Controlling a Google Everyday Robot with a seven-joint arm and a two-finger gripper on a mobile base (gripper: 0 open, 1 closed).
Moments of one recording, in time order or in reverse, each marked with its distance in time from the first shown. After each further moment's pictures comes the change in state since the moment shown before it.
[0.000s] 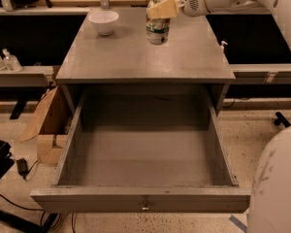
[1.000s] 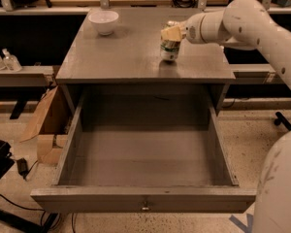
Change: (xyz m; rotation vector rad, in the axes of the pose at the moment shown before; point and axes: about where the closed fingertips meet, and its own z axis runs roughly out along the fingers) arm 0.091 -0.079 0.022 0.294 0.007 0.129
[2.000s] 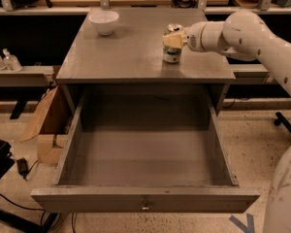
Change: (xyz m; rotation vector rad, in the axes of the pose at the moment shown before) arm 0.028 -0.005 0.004 0.032 -0.010 -0.010
